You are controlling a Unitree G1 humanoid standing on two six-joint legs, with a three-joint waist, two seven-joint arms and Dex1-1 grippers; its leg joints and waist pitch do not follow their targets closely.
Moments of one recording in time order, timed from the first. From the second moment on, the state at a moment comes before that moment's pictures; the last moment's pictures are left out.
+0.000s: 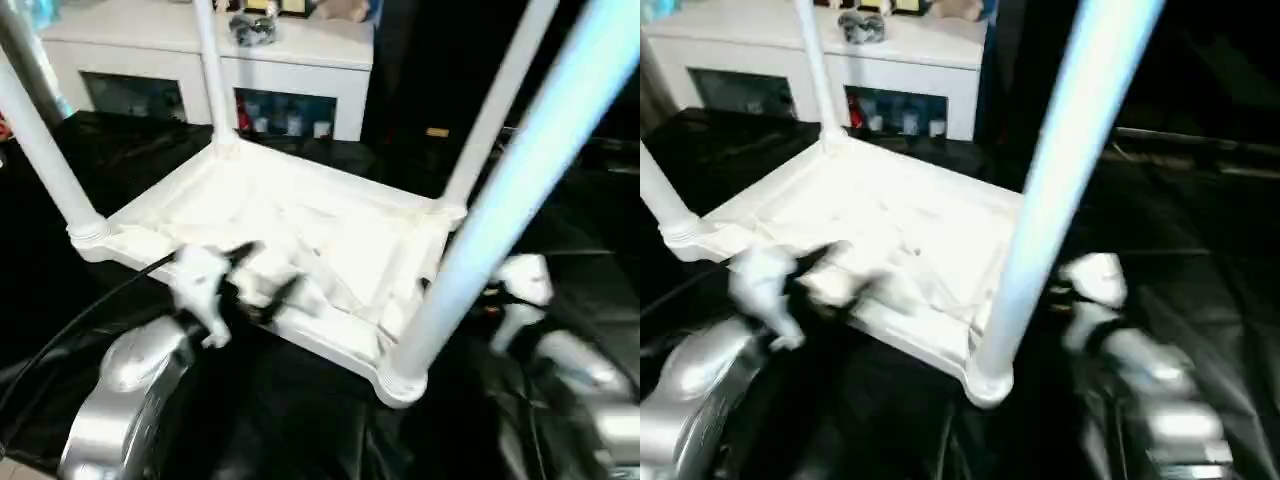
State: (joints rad) left arm -0.14 0.33 -0.07 -0.12 -0.27 0.28 -0.68; right arm -0.05 -0.44 -0.09 -0.05 0.29 0.26 0.63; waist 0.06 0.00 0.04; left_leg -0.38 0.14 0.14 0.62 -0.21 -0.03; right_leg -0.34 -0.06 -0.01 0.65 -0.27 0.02
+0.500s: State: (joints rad) left arm -0.36 0.44 -0.34 0.14 -0.21 0.21 -1.14; right arm -0.04 -0.63 0.04 -0.10 0.33 0.30 0.97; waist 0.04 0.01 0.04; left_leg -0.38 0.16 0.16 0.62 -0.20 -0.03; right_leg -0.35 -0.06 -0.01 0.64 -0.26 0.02
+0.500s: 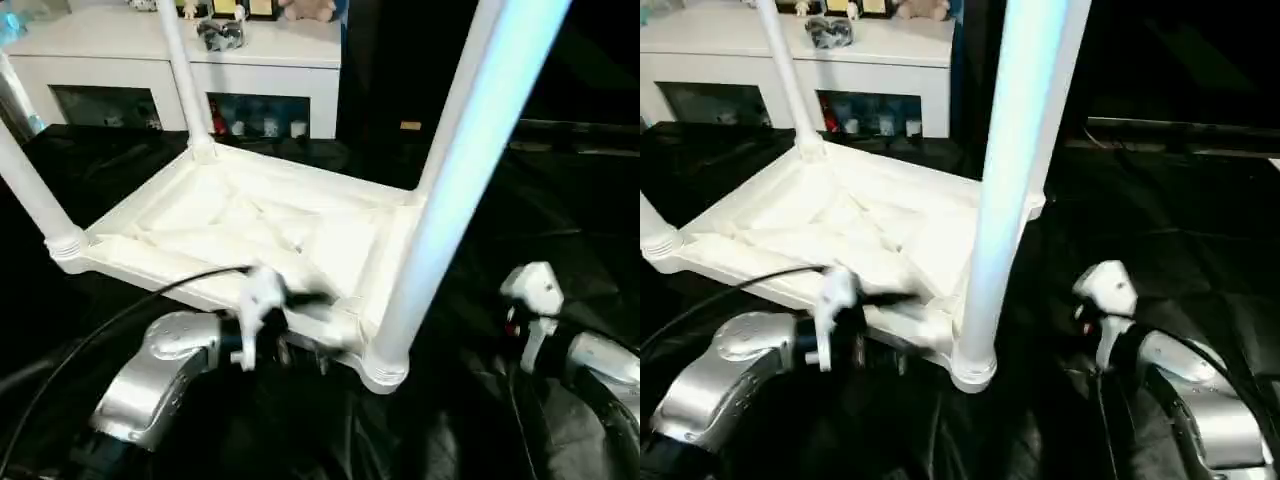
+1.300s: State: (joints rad) left arm -0.72 0.33 -0.41 0.78 -0.03 -0.12 -1.21; right arm -0.13 -0.73 0.14 -0.07 0.30 0.31 1.17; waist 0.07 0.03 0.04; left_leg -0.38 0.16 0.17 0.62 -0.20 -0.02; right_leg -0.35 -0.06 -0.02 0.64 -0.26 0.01
